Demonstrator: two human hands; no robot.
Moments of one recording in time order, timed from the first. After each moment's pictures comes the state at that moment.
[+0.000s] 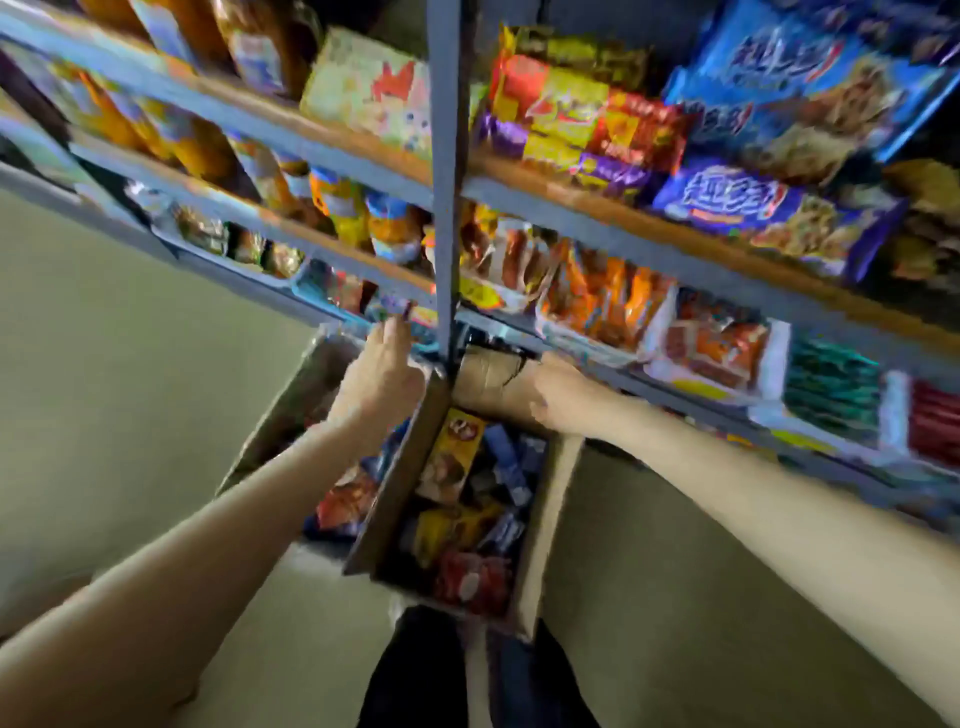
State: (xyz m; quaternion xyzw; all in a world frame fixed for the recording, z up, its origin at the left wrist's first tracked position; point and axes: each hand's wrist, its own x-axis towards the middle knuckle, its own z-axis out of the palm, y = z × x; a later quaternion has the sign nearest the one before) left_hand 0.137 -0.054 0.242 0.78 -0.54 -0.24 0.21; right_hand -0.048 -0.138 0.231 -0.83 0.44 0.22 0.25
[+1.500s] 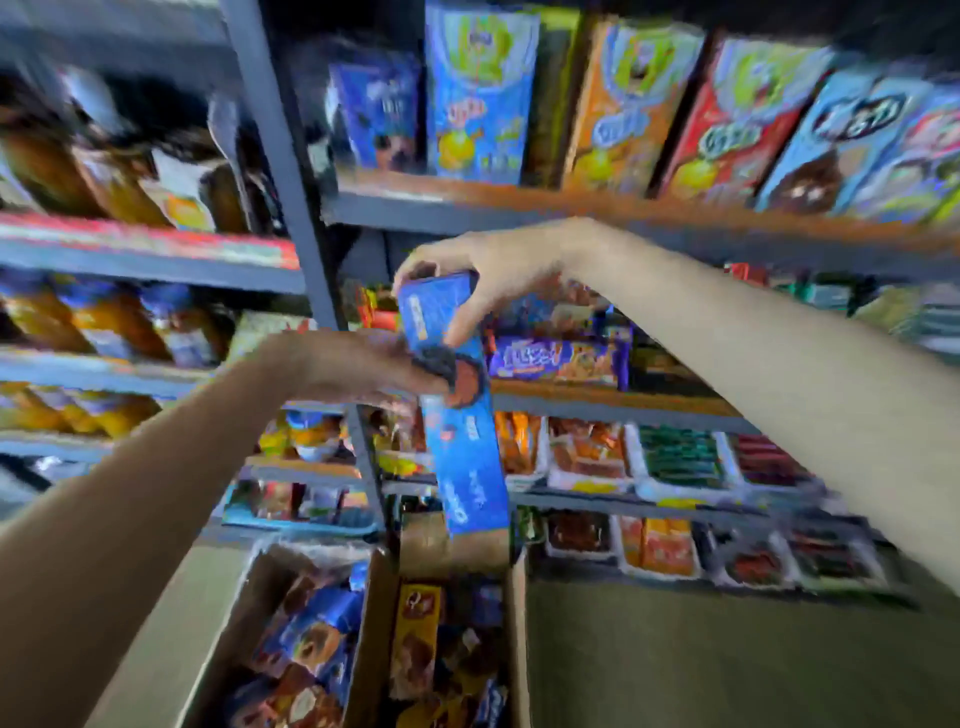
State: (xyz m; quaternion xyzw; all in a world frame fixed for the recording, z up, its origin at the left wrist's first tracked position) left_hand 0.128 -0.153 0.454 0.50 -0.62 -0.59 0.12; right_hand -0.065 -0.182 0.555 -0.88 0.32 0.03 0.36
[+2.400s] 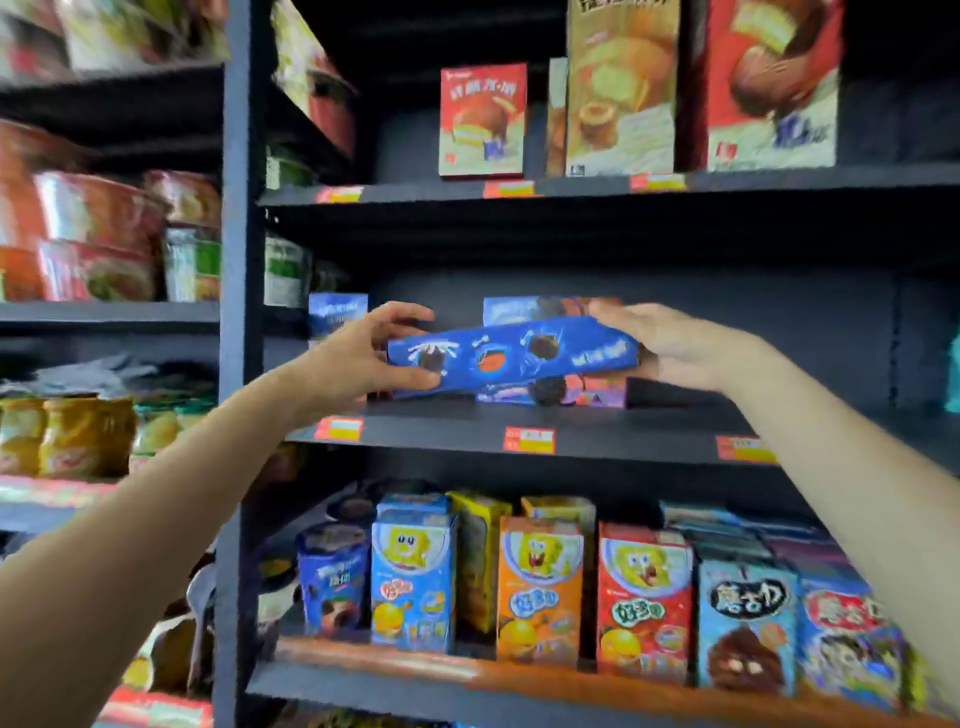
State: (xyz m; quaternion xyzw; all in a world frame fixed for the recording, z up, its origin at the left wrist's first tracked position) left_hand 0.028 -0.221 0.814 0.36 -0.75 -0.20 0.51; right_hand -0.267 -0.257 0.848 -0.73 0.30 -0.45 0.42
